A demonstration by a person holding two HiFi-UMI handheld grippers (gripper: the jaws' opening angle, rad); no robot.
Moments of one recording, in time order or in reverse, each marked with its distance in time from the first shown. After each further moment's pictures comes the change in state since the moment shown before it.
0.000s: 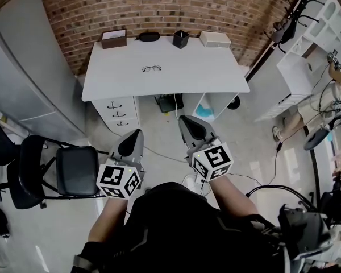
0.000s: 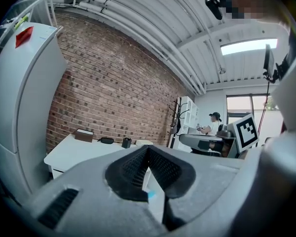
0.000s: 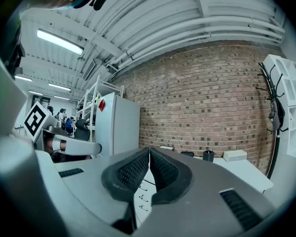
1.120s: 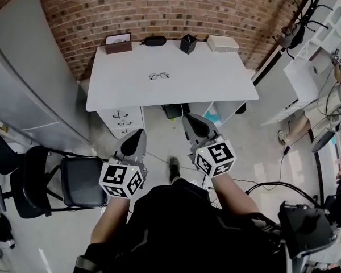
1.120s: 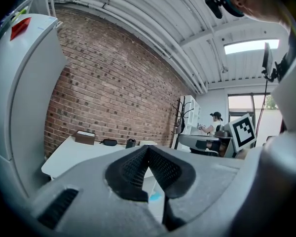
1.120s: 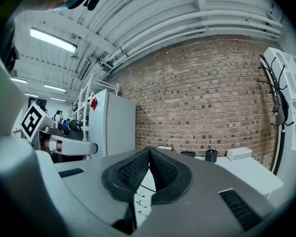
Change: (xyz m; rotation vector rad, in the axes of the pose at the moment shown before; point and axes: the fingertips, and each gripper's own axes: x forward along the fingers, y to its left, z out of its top) left arm 0.051 0.069 0.007 0.009 0.003 -0.010; right arm 0.087 -0.027 -0.009 0.029 0.004 -0.017
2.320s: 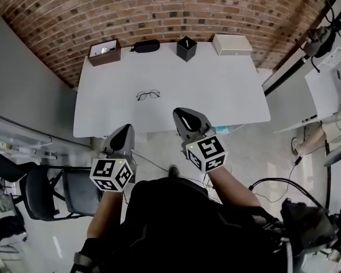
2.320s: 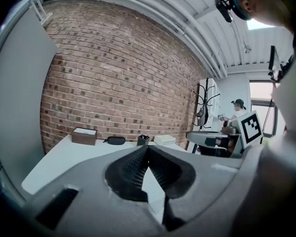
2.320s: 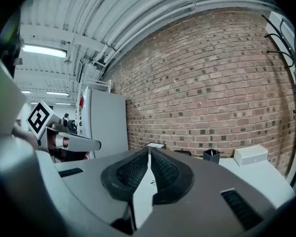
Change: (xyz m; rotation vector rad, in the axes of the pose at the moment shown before) left arm 0.251 0.062 0.003 0.007 0.135 0.169; right arm 0.153 -0.217 -0.022 0.046 0.065 0.117
